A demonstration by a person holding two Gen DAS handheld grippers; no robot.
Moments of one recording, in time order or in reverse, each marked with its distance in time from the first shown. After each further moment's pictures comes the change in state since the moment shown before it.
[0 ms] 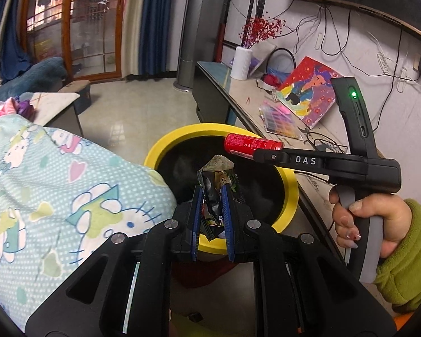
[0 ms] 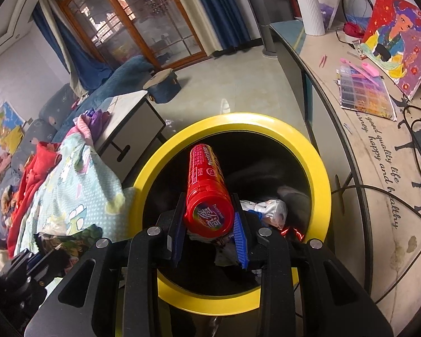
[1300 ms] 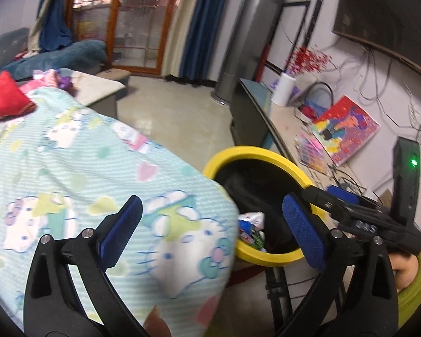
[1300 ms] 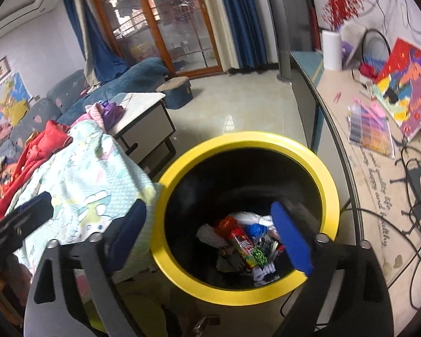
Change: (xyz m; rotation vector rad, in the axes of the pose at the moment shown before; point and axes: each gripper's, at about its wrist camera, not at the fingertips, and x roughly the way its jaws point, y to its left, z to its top) left arm -0.046 0.070 0.003 -0.216 -0.082 0.128; right arm -0.029 0.061 -0.016 -0.187 -0.093 -0.030
